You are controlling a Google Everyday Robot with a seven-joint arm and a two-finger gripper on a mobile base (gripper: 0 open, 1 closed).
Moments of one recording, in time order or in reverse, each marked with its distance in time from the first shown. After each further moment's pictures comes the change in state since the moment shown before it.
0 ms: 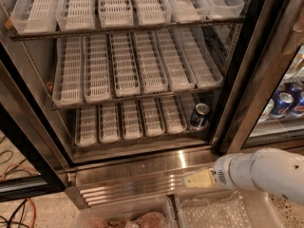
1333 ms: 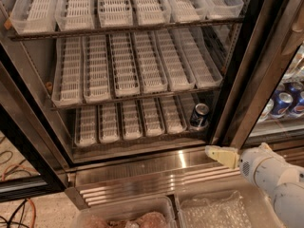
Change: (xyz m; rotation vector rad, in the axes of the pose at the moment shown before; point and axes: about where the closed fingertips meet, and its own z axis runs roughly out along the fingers) arm -0.040 -0.083 -0.069 0.311 -0.436 0.236
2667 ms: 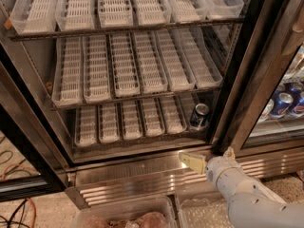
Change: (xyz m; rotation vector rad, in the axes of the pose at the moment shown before) arm 0.043 0.060 0.072 -0.073 -0.105 -0.006
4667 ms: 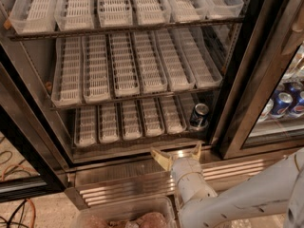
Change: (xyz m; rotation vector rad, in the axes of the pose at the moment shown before) arm 0.006 0.085 0.066 -0.018 -0.290 -0.009
